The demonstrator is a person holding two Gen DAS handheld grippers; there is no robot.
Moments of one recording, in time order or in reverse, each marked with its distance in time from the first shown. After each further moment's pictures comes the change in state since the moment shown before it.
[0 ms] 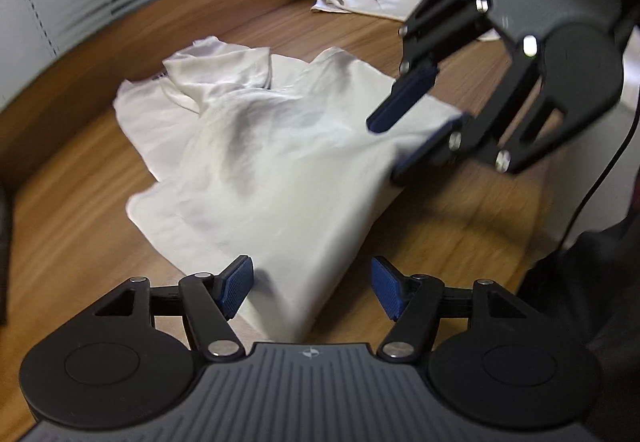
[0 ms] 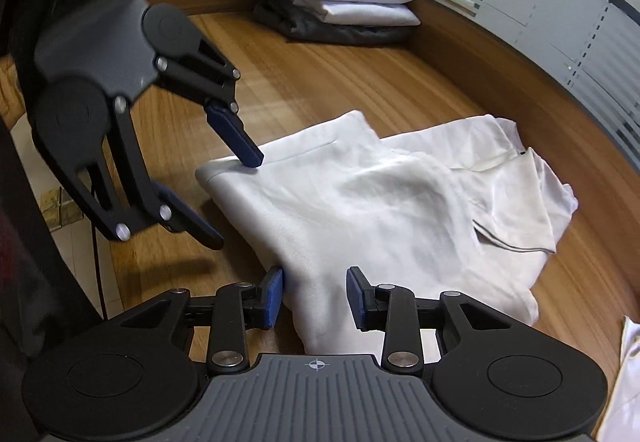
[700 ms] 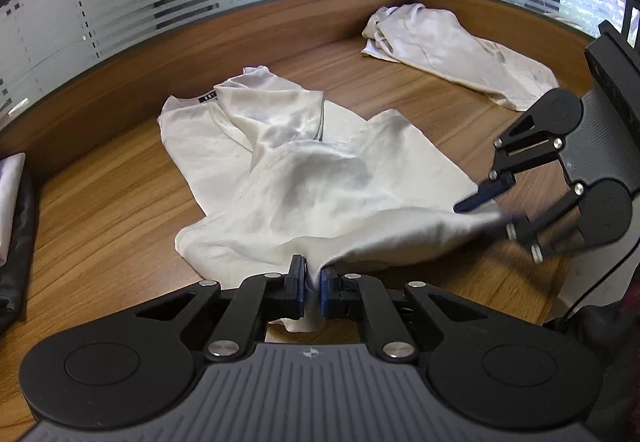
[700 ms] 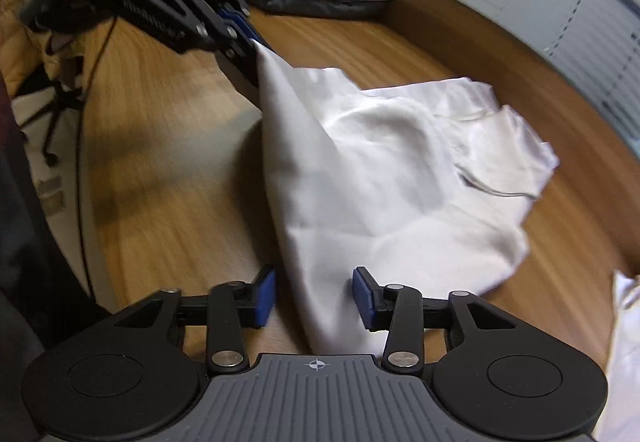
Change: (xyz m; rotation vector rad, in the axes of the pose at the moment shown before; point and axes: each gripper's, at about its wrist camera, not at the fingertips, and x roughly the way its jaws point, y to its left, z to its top) left arm -0.025 0.039 0.031 -0.154 -0.068 0.019; right arm -0.002 0.004 -0.043 0.014 0.046 -0.099
